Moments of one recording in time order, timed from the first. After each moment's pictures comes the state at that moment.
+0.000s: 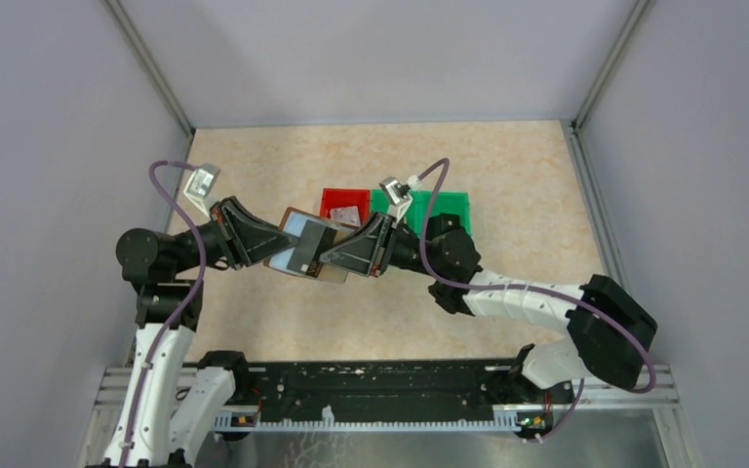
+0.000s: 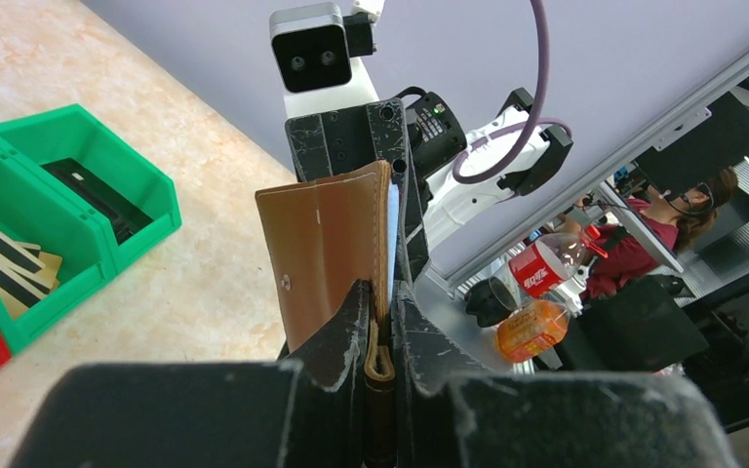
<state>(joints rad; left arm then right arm) -0.05 0.68 0.78 0.36 1.17 -1.11 0.96 1.34 0.72 1.12 -0.47 1.14</state>
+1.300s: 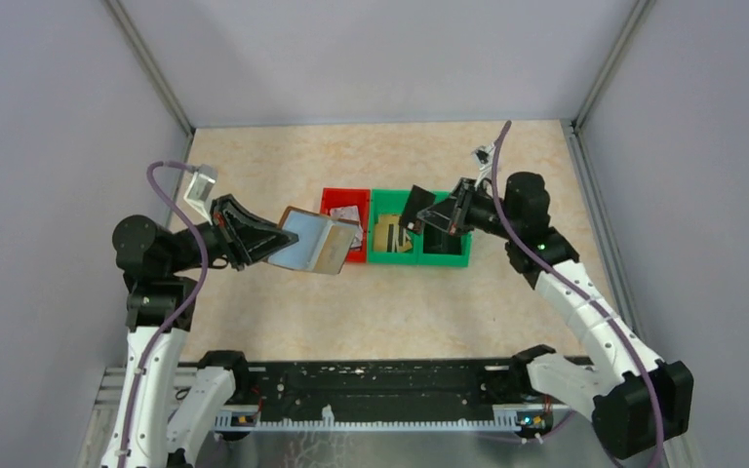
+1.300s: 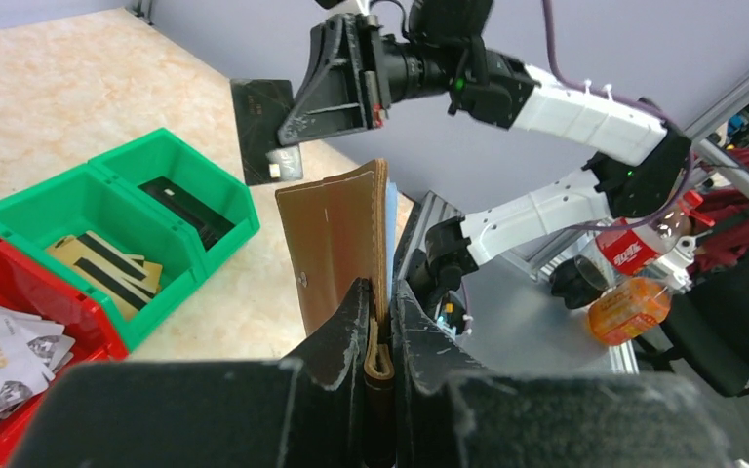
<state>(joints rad) -0.05 0.69 0.87 0.10 1.15 -0.76 0.41 1.00 0.82 0.05 -0.62 0.71</state>
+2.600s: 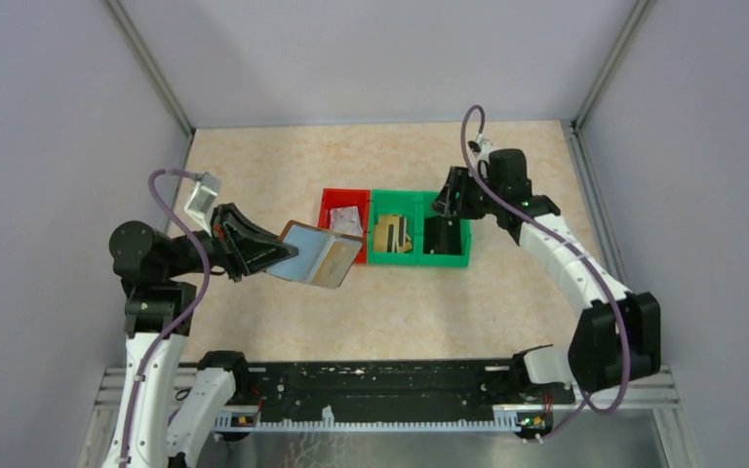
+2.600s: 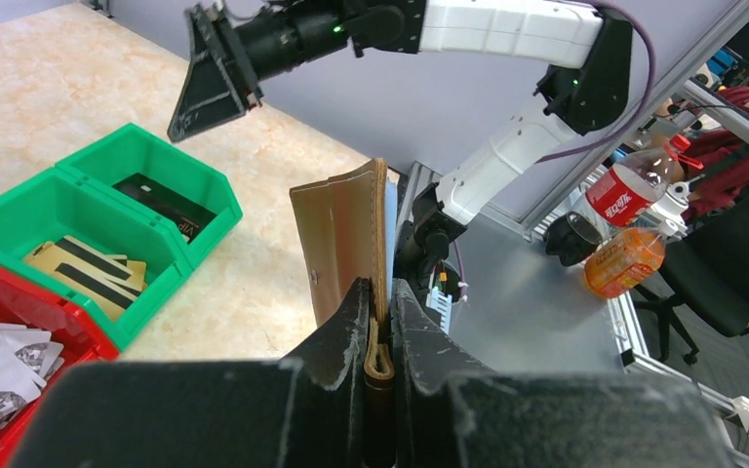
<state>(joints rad) -0.05 0.66 0.87 0.07 1.25 -0.69 0.26 1.37 1.04 -0.36 -0.35 0.35</state>
